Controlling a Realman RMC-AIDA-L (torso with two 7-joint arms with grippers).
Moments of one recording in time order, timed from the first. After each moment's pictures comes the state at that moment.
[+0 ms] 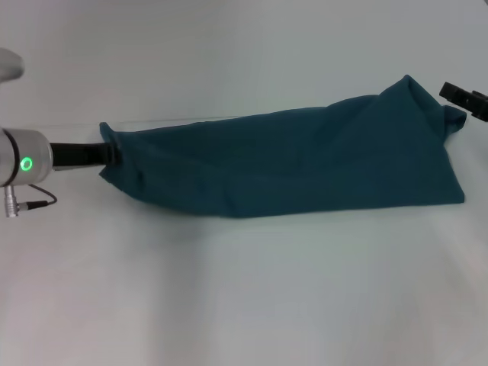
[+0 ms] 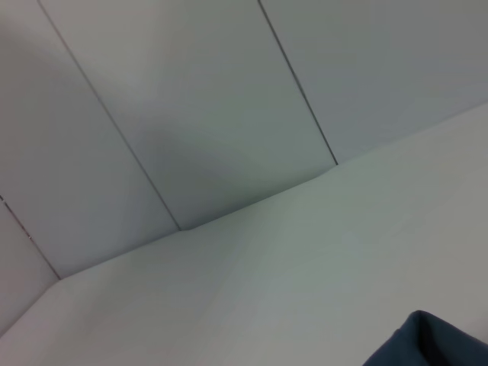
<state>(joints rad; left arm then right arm) -0.73 -2.13 -2.27 -0.87 -0.67 0.93 -2.54 0.51 2.03 -0.58 -0.66 -1.69 -0.94 1.73</state>
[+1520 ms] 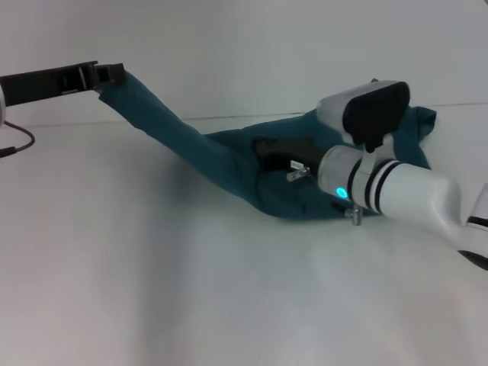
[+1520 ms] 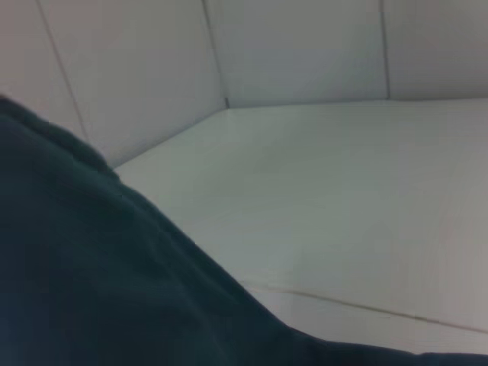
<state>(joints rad) -0.60 -2.12 -2.32 -1.21 -1.06 1.21 -2.40 0.99 2.11 -0.61 0.04 -1.40 -0.64 0.88</state>
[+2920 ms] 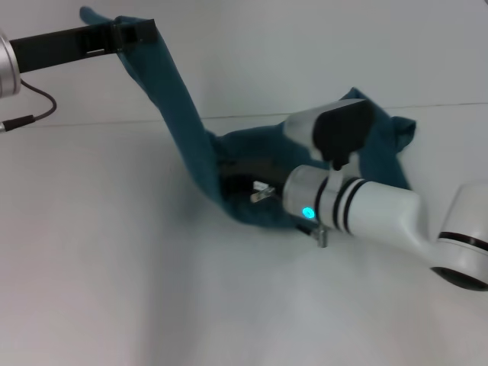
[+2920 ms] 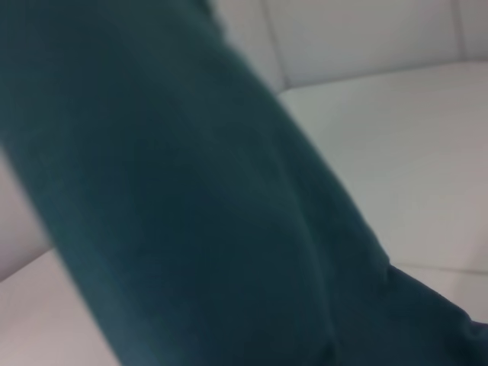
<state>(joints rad) -0.63 -2.13 -2.31 -1.24 -1.21 1.27 -2.32 1.04 2.12 -0.44 0.18 -1.54 -0.66 0.88</state>
